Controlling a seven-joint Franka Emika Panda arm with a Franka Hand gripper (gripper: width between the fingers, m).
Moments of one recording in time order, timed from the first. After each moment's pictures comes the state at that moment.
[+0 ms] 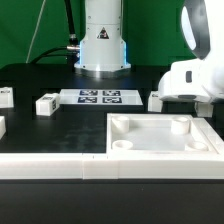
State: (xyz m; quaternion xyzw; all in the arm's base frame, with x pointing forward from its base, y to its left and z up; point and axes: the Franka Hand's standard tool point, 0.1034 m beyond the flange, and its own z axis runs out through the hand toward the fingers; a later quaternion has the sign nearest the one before) arm 0.415 0.202 0.016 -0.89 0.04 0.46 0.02
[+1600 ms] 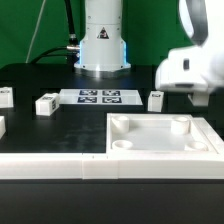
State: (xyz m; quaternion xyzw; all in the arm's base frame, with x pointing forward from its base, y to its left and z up) arm 0.419 0.192 0.042 -0.89 0.05 0.46 0.02
